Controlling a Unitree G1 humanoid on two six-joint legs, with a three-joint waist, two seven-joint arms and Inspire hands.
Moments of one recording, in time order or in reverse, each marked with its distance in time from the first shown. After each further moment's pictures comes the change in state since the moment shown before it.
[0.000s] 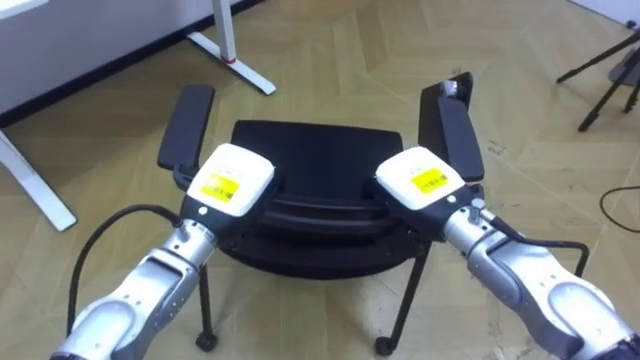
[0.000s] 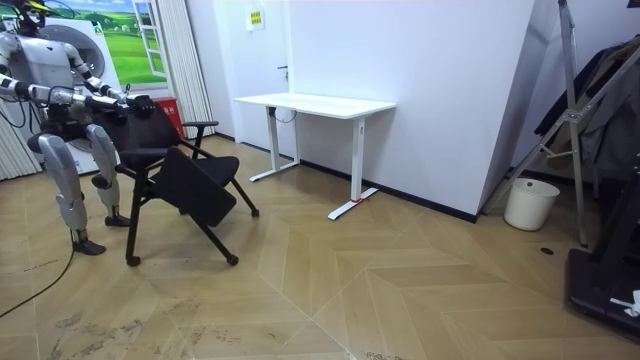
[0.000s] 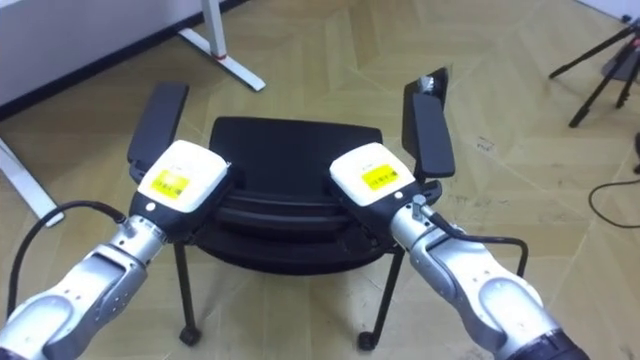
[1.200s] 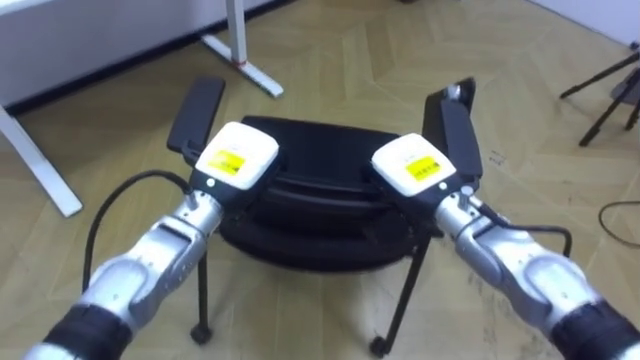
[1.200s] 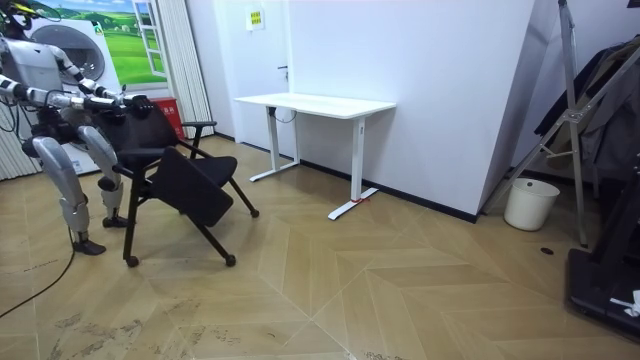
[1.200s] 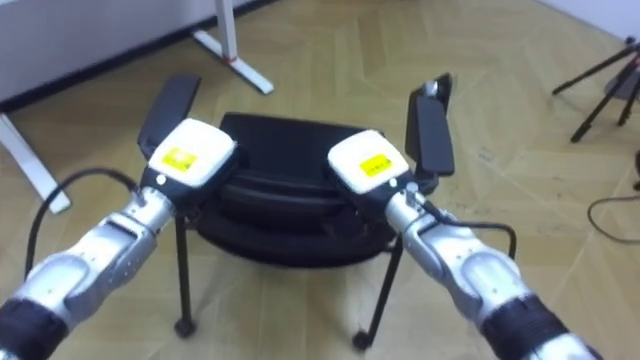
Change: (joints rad) left arm -0.182 -0.046 -0.031 0.262 -0.017 -0.043 0.041; right arm -0.146 0.074 0.047 0.301 -0.043 -0.056 -0.178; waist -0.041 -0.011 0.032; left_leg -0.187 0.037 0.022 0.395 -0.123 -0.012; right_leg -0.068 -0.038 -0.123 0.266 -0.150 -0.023
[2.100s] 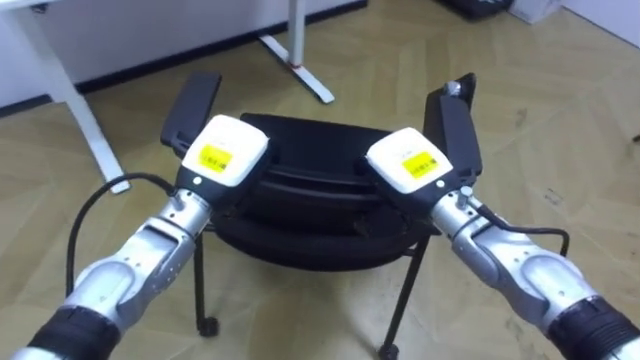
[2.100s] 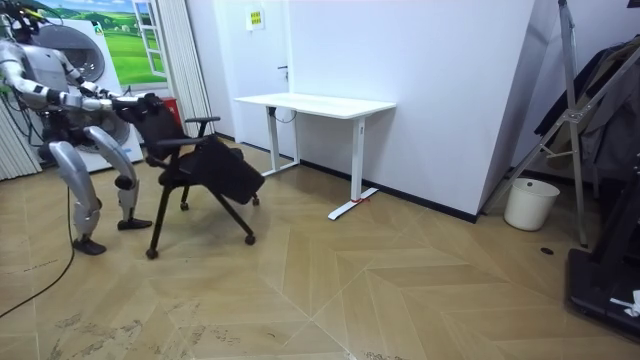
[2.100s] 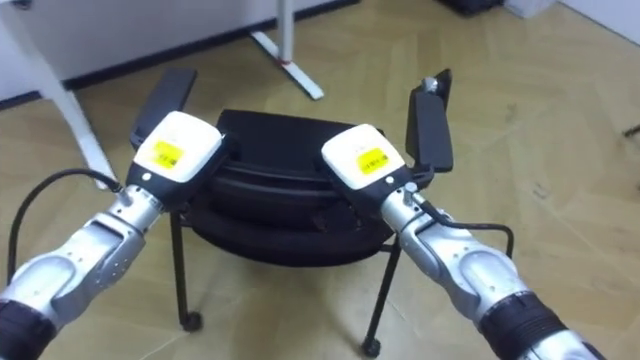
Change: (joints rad) left arm 0.006 0.027 0.039 -0.009 0.007 -0.036 0.102; right arm -0.037 0.006 0.033 0.043 0.039 0.003 -0.135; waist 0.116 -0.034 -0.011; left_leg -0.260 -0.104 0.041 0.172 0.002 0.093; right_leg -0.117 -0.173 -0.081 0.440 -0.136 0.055
